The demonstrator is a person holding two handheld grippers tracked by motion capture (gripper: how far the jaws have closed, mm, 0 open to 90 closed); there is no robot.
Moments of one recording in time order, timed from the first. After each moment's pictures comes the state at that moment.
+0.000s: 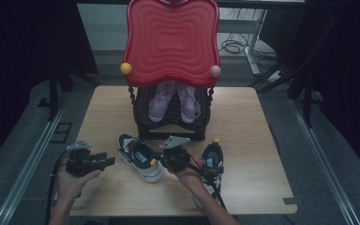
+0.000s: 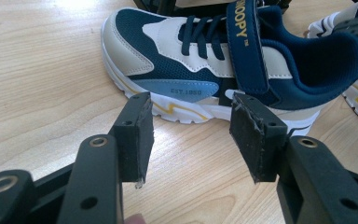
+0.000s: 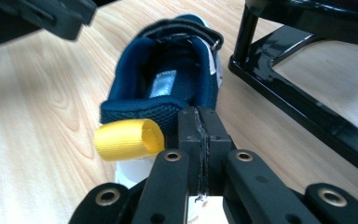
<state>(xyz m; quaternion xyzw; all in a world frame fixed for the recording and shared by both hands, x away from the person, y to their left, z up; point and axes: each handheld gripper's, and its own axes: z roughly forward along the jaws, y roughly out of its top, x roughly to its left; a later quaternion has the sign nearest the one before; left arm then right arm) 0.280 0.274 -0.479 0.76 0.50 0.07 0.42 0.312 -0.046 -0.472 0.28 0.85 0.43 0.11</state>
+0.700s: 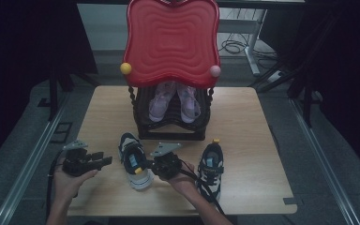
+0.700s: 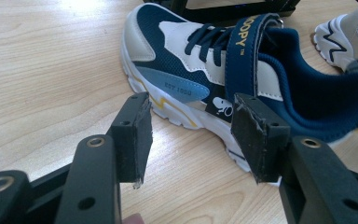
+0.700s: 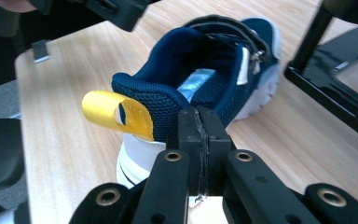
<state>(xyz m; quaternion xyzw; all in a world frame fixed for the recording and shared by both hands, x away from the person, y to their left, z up) 0.280 0.284 -0.479 0.75 0.51 0.08 0.41 0.295 -0.023 -0.477 0.24 0.86 0.44 0.07</state>
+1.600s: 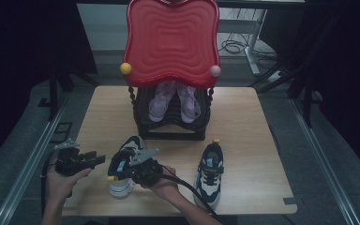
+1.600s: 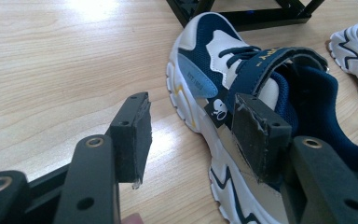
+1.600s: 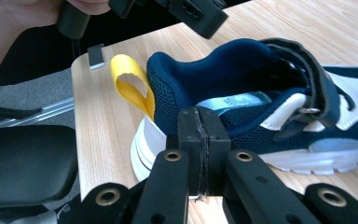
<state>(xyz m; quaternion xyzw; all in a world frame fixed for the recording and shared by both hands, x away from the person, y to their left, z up) 0.280 0.304 -0.480 0.74 0.53 0.09 0.41 0.277 0.027 -0.477 0.18 0.87 0.45 0.03</state>
